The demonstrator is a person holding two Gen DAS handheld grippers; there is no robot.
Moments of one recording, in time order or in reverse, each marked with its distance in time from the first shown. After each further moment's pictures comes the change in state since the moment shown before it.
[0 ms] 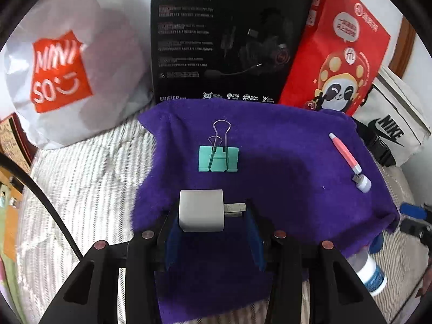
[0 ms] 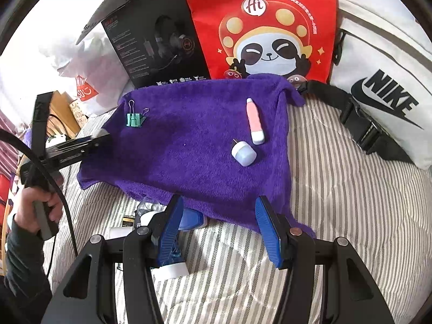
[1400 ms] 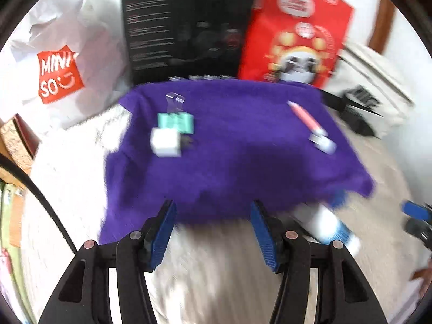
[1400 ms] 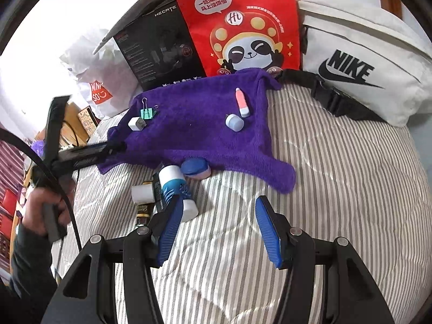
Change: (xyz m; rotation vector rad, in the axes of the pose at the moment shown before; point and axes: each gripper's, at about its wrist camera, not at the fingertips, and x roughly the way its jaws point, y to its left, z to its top) left arm -0.058 -0.061 -0.047 0.063 0.067 -0.024; right arm -0.069 -0.005 -0.064 0.080 -0.053 0.022
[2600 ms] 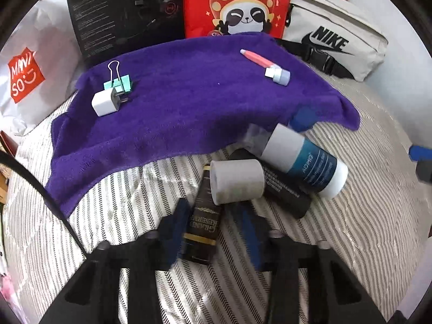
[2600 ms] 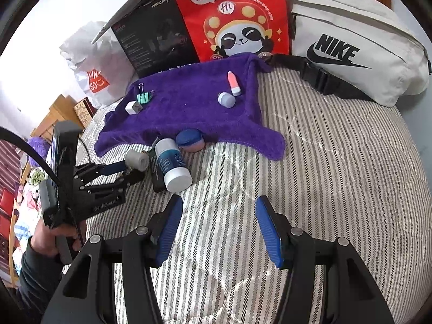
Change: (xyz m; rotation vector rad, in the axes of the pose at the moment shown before) left arm 0.029 -0.056 -0.055 0.168 0.044 0.022; right arm -0.010 -0.002 -0.032 0.001 0.041 -0.034
